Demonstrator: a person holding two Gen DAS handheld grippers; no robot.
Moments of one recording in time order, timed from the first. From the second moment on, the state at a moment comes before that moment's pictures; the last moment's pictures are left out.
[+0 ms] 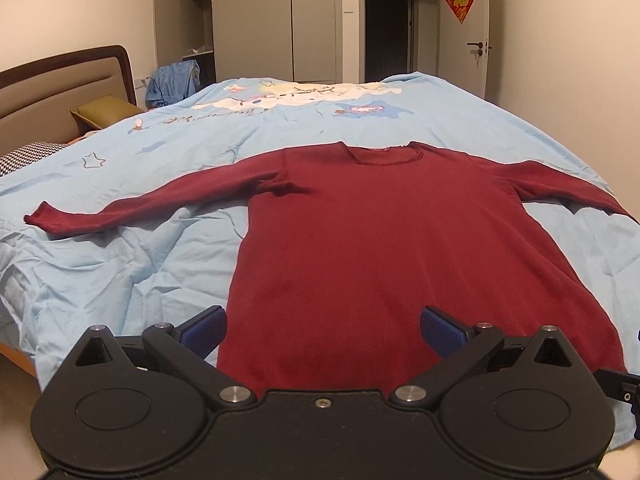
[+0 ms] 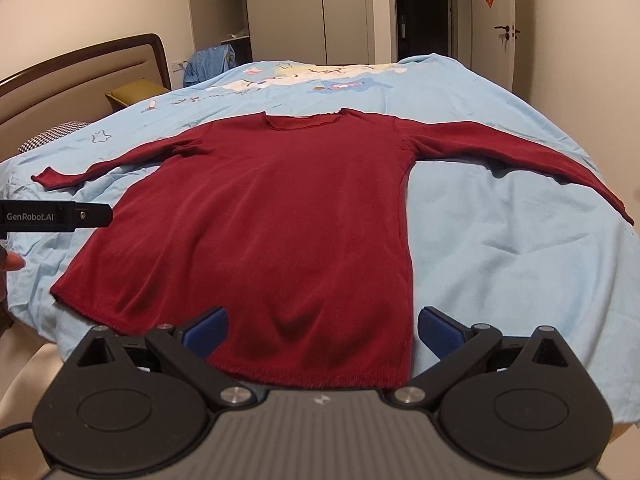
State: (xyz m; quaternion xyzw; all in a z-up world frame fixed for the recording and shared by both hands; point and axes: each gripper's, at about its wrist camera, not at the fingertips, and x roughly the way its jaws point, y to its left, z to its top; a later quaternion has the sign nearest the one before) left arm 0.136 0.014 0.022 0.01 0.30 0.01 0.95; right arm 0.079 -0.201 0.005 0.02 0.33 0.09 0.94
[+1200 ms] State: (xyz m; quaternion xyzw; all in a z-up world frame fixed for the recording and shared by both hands) left arm 0.361 -0.048 -0.041 -0.03 0.30 0.01 0.95; right arm 0.256 -0.404 -0.039 0.22 0.23 -0.08 0.94
